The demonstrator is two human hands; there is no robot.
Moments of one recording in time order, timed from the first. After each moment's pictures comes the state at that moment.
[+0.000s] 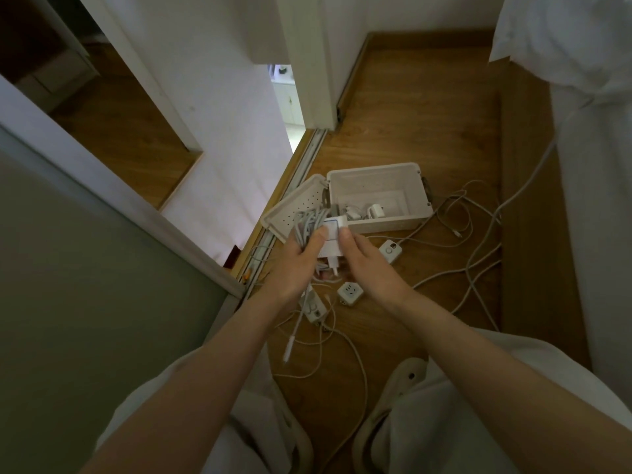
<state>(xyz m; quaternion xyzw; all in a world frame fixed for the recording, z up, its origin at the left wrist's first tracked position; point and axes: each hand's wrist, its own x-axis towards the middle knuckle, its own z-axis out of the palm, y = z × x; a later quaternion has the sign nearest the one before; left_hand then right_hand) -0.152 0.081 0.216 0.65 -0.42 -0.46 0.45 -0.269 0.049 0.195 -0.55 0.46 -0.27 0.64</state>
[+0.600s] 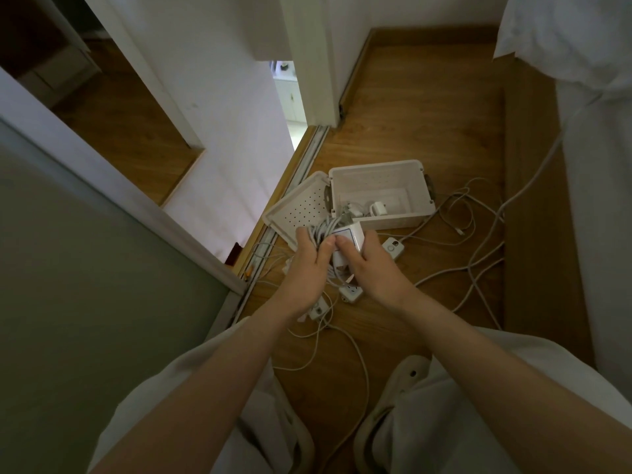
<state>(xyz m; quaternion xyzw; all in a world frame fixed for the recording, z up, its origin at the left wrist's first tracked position) -0.156 0.086 0.205 0.69 -0.49 -0.40 0.36 -0.270 0.044 0.180 -0.62 0.49 -0.26 0.55</state>
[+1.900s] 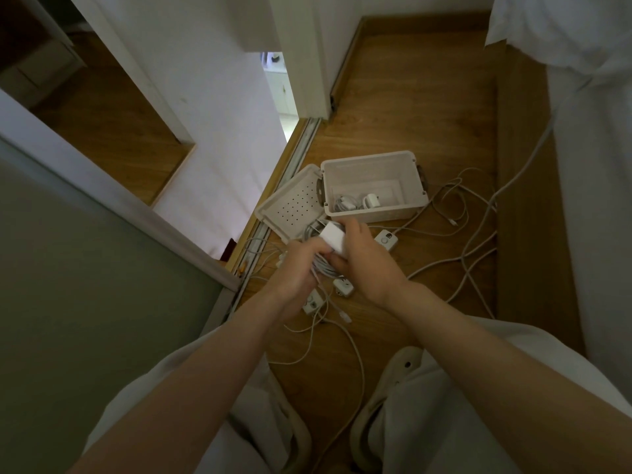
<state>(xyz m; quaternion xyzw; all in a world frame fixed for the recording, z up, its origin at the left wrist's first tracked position) -0.161 0.081 0.203 0.64 -0.30 -0.58 0.42 -0.277 0.045 0.183 -0.79 0.46 -0.20 0.35</state>
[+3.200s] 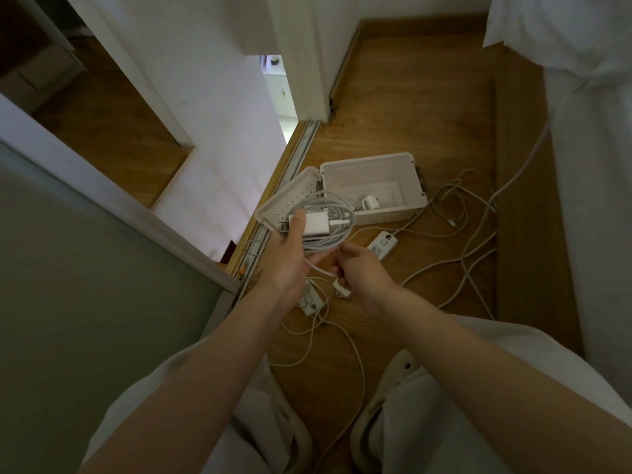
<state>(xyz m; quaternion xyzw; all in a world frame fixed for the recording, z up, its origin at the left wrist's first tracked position) -0.163 0.074 0.218 0.57 -0.18 -0.54 0.59 -0.263 0.054 0.192 -0.38 0.53 -0.24 0.71</state>
